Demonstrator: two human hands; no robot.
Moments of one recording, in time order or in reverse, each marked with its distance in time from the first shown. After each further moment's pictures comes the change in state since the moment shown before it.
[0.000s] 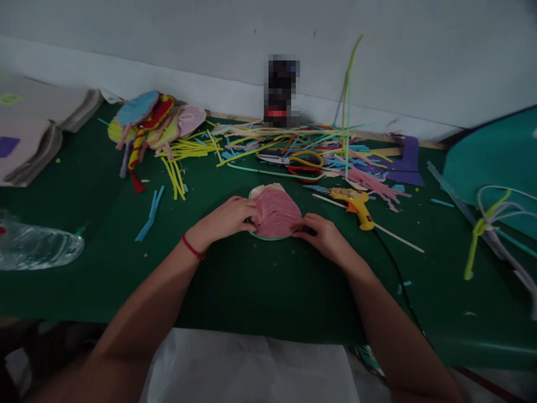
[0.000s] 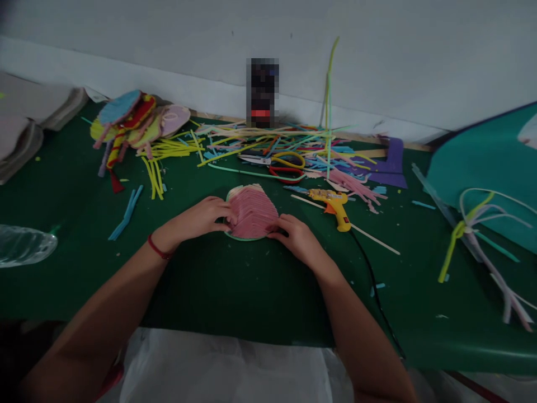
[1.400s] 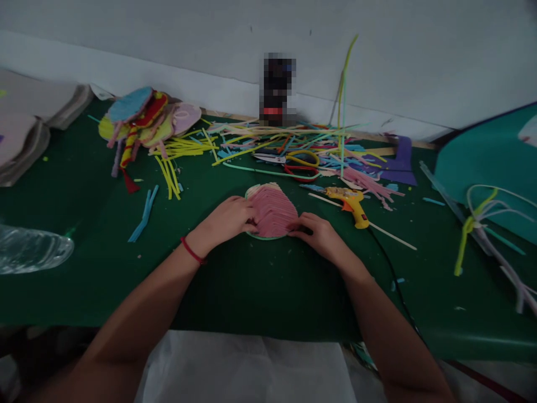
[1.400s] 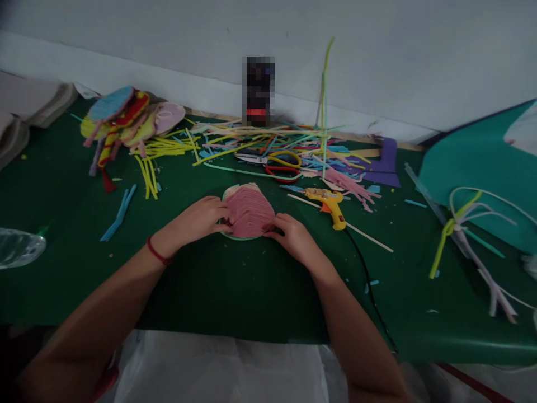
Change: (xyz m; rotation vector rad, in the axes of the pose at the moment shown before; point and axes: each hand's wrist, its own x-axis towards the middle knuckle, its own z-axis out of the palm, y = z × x) left_hand 0.007 0.016 -0.001 0.224 -0.022 -0.078; right_hand 0.001 -0.001 0.000 0.000 -0.010 0.016
